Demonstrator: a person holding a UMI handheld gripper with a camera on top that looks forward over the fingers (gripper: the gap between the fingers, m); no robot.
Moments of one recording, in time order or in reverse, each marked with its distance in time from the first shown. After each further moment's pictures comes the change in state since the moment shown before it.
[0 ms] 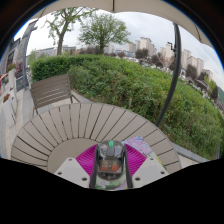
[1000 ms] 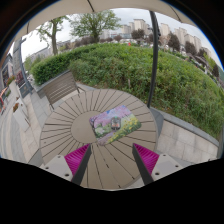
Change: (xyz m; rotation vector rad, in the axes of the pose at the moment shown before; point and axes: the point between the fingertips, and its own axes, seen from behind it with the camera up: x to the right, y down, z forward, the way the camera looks) arm 0.071 0.062 -0.282 -0.196 -0.102 0.163
